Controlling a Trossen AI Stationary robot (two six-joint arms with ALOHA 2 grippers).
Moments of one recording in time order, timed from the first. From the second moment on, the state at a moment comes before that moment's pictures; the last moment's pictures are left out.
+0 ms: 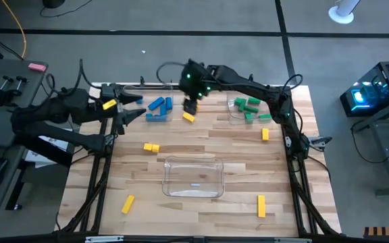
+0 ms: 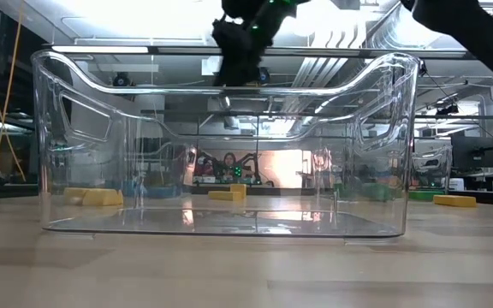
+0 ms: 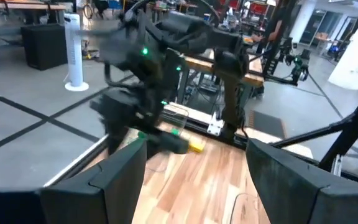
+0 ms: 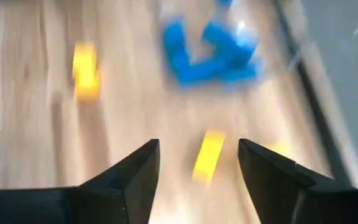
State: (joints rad) left arm -0.06 0.77 1.13 -0.52 -0.37 -0.23; right arm -0.33 2.19 2.32 -1.09 -0.12 -0.11
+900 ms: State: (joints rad) left arm -0.08 0.78 0.99 -0.43 -0.30 -0.23; right arm 0.23 1.14 0.80 -0.76 -0.06 1.12
